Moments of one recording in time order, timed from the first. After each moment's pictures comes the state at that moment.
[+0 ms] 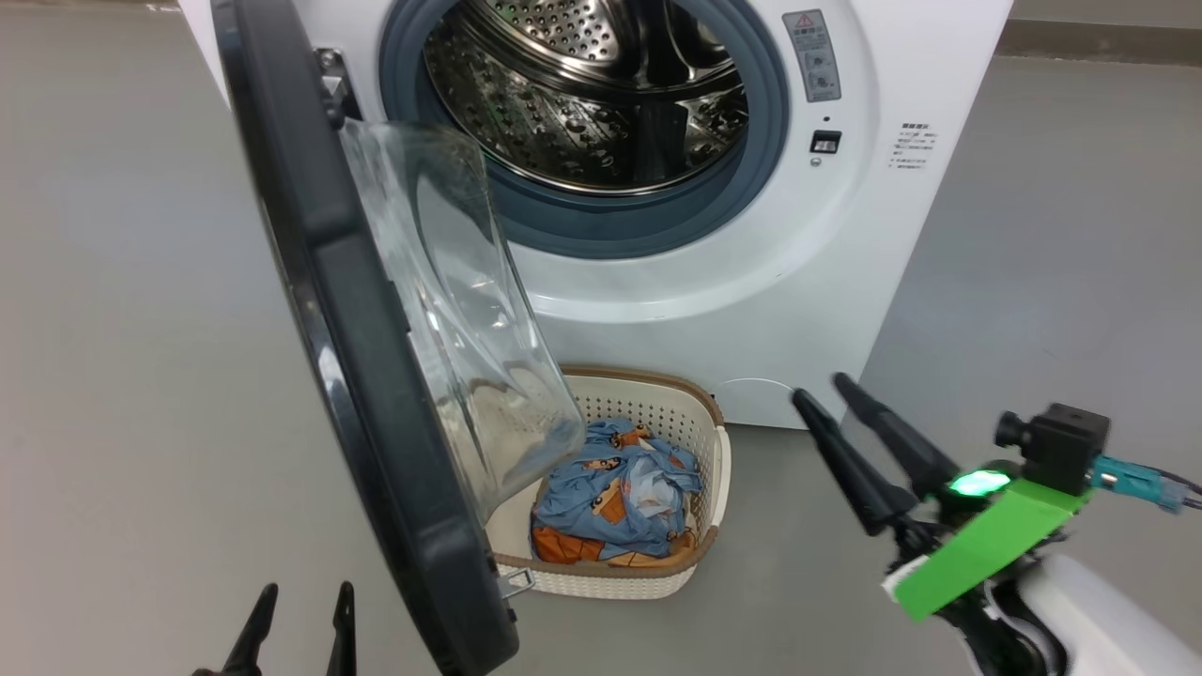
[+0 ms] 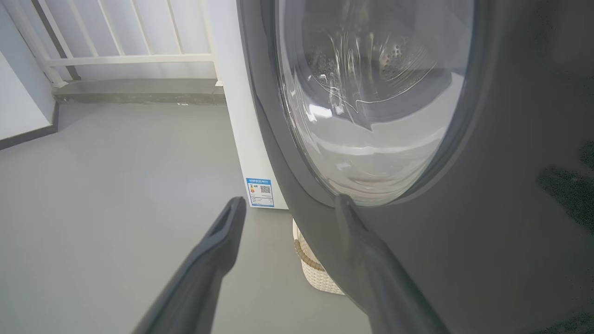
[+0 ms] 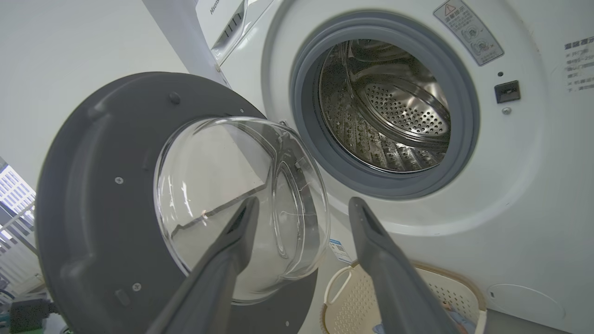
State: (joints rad) left arm 0.11 0.04 -0.03 0.14 -0.11 0.08 -0.26; right arm -0.34 -0.45 0.62 0.12 1.10 0.13 -0.24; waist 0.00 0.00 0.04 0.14
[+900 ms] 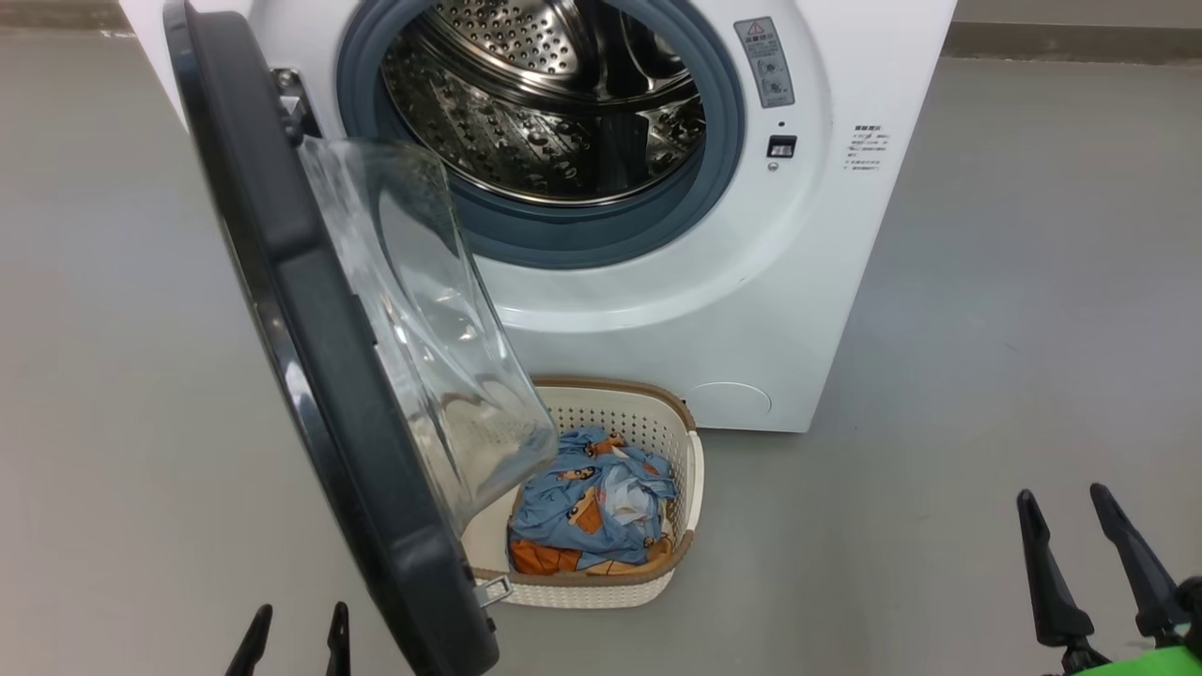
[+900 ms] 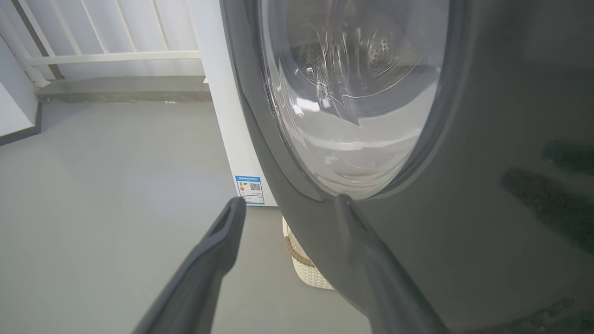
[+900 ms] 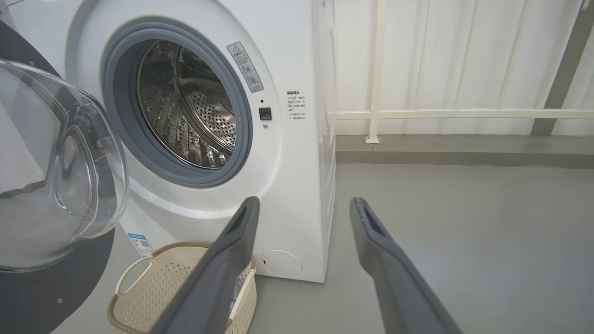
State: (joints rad) left arm 0.15 0.04 -0.02 0.13 -0.11 0.08 -0.26; right arm 0.10 -0.18 -0.12 0.03 0.28 0.13 -0.25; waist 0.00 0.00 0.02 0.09
